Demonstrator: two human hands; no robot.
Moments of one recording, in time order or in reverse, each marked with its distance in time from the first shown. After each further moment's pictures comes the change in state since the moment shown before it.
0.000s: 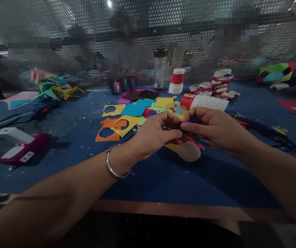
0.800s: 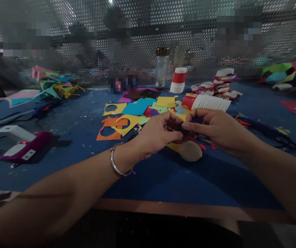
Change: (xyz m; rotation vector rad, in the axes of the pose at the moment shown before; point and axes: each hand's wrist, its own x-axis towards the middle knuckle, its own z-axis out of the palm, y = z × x) left_hand 0.006 -0.007 -0.003 0.086 0.021 0.012; right_hand 0.002 -0.005 0.004 -0.094 0.032 0.043
